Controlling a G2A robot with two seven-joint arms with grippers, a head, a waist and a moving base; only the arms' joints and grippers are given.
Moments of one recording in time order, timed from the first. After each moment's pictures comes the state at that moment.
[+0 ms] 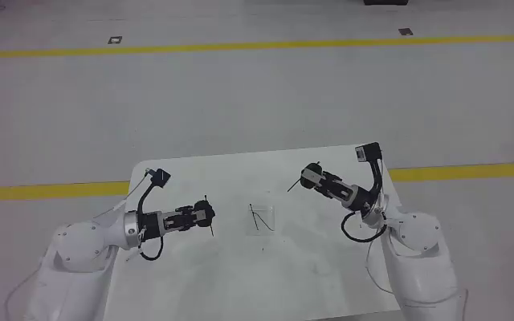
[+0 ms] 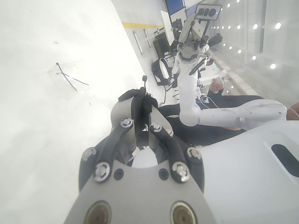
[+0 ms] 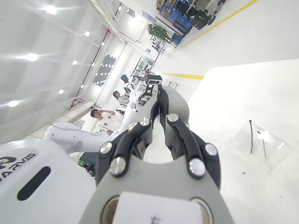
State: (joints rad) left arm 1.49 -1.13 -1.56 -1.82 -0.10 -0.24 -1.22; right arm -1.51 -1.28 1.64 -1.87 0.10 -0.30 0.99
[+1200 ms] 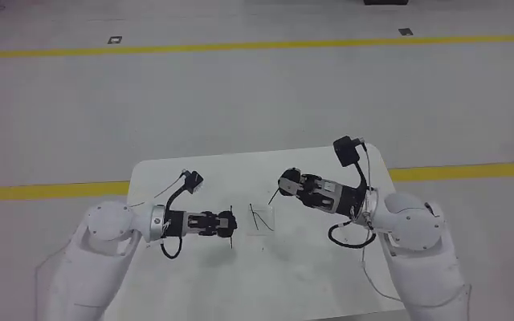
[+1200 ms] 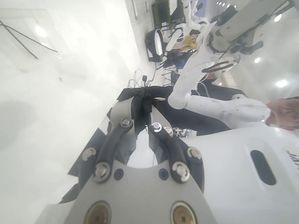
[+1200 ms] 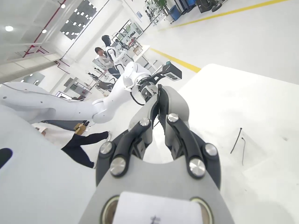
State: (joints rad) left arm 1.33 -1.11 -1.34 -1.75 -0.22 0.05 -1.31; right arm -1.44 -1.21 1.50 -2.06 -0.14 -0.34 1.00
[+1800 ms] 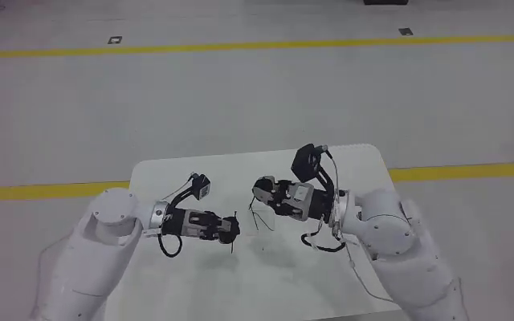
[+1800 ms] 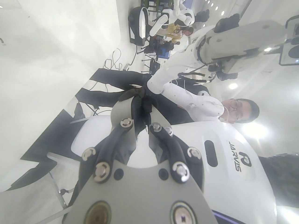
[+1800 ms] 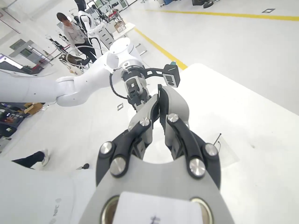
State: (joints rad) left arm 1.25 -1.07 -1.27 -1.70 -0.34 0.23 -1.39; right arm -1.34 -1.11 1.26 -2.11 -0.38 -0.34 0.86
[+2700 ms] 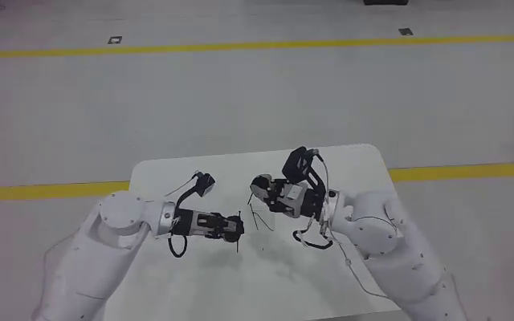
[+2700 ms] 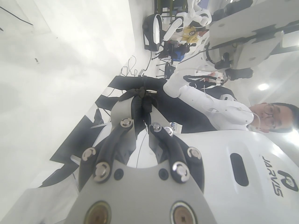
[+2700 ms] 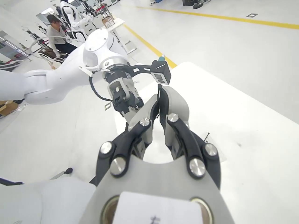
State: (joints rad) left arm 1.23 -1.05 -1.21 -1.74 -0.23 0.16 -1.30; right arm -1.32 -1.08 1.18 -2.05 -0.53 -0.34 0.72
